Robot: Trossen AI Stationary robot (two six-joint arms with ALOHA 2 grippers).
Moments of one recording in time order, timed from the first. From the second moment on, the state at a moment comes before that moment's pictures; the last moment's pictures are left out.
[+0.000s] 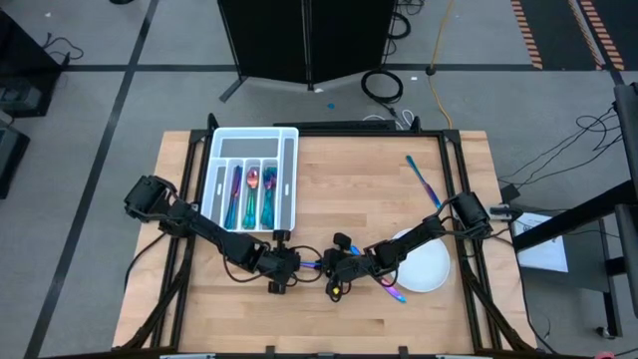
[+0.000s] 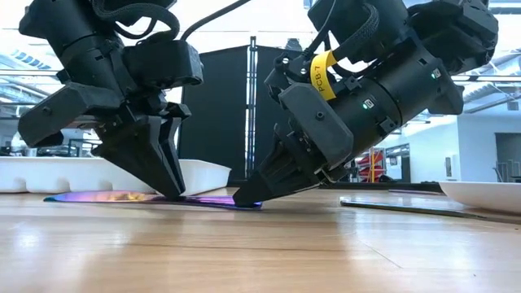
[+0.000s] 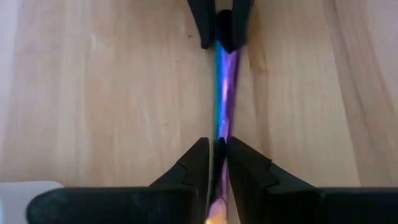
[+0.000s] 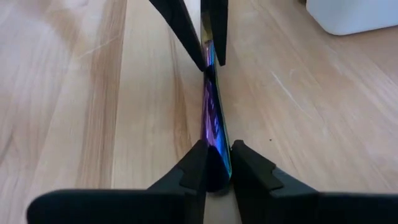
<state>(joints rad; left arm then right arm) -0.43 1.75 0.88 -0.20 -0.31 -0.20 0.37 2.09 0.96 0.42 0.36 0.44</state>
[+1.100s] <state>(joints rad) -0.39 1.75 0.90 -0.30 -0.13 -0.25 0.41 2.09 1.00 0.40 0.43 0.33</state>
